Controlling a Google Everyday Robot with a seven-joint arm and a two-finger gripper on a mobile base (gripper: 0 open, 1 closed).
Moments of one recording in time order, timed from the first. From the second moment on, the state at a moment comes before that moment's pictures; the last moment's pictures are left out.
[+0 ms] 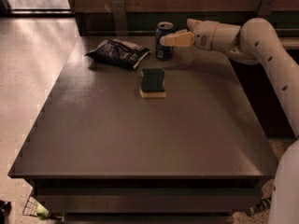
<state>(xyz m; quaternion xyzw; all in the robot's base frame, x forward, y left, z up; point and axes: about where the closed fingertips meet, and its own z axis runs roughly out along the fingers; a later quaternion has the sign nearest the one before) 0.797 -0.103 0.909 -0.33 0.66 0.32 0.59</state>
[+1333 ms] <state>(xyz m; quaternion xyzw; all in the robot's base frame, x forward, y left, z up) 0.804 -0.074 0.877 -0.37 0.67 0.29 0.57</state>
